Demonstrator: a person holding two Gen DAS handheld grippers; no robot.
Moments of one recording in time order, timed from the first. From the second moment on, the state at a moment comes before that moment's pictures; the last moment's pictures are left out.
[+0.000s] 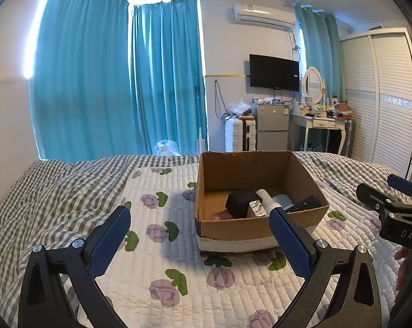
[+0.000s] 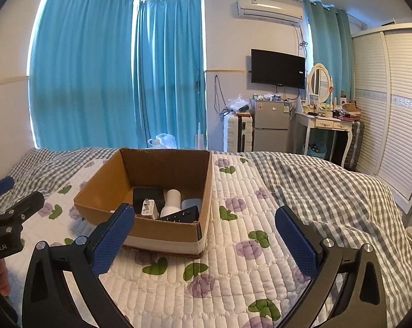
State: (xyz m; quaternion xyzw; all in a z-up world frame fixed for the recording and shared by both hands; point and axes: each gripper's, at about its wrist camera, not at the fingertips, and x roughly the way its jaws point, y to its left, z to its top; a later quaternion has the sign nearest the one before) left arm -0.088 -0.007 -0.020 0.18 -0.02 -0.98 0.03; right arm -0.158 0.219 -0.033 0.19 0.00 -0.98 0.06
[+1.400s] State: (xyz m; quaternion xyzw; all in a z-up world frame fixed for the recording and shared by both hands) left arm -0.091 -0.007 -0.025 0.19 -0.02 -0.98 0.03; right arm -0.162 0.215 -0.041 0.20 0.01 -0.98 0.06
